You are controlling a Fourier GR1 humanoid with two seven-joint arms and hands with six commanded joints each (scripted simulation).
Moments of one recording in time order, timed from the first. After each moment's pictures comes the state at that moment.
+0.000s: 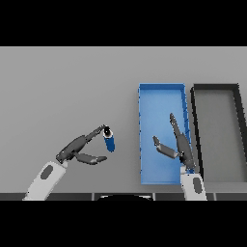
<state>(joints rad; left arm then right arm) -0.12 0.45 -0.49 -1.54 0.14 -0.23 -0.06 0.10 -0.09 0.14 -1.72 0.19 0.04 -0.03</state>
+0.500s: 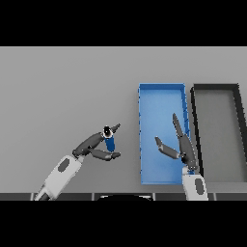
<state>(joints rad) -0.24 0.28 -0.53 -1.35 0.09 -0.24 -0.10 0.11 -0.10 0.13 -1.74 0.18 0.04 -0.03</state>
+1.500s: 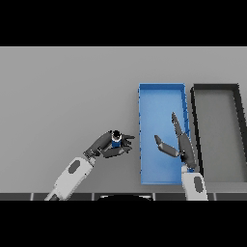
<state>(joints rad) -0.24 0.16 -0.55 -1.41 0.12 -0.15 -0.22 0.09 -0.10 0.12 -1.71 0.18 0.04 -0.02</state>
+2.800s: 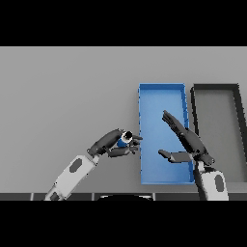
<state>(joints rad) -0.30 0.16 -0.58 -1.54 0.12 -0.16 -0.05 0.01 -0.30 0.11 -1.97 -0.30 0.37 0.10</state>
